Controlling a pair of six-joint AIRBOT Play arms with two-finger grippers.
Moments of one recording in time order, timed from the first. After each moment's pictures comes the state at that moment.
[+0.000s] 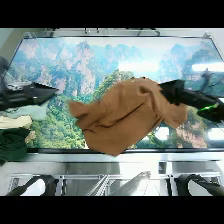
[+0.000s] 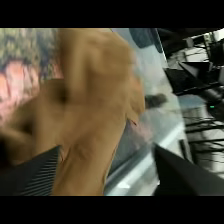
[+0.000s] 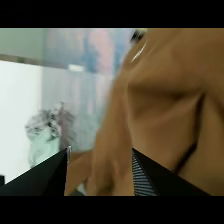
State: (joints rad) left arm 0.38 -1.19 0.88 -2.80 1.43 2.28; right arm -0.17 -1.19 0.70 -0.12 0.90 0.97
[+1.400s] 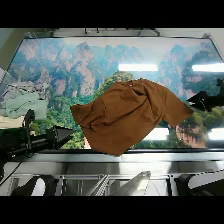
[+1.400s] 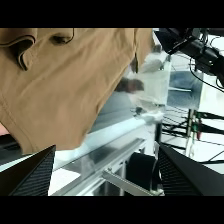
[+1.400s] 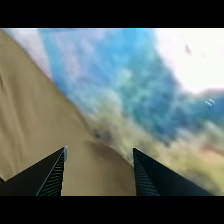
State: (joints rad) left arm 0.43 -0.65 0.26 -2.71 1.43 2.03; right arm -0.62 -1.84 1.33 -0.83 1.24 1.03
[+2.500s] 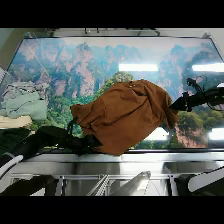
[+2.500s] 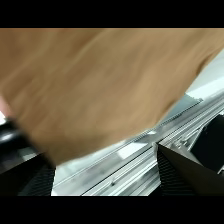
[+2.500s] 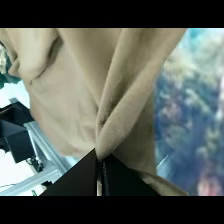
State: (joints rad) left arm -0.32 -1.20 0.39 -2.61 0.94 1.79; right arm -0.43 -1.85 1.33 -0.70 1.66 0.97
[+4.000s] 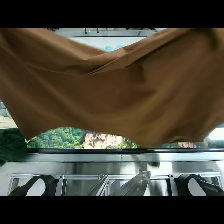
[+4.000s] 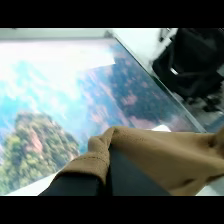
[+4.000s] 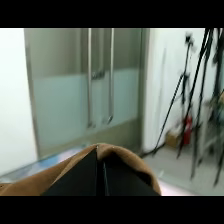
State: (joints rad) left arm 0.42 -1.01 1.64 -2.74 1.54 1.91; right arm -0.35 -0.86 1.33 -0.01 1.10 0.47
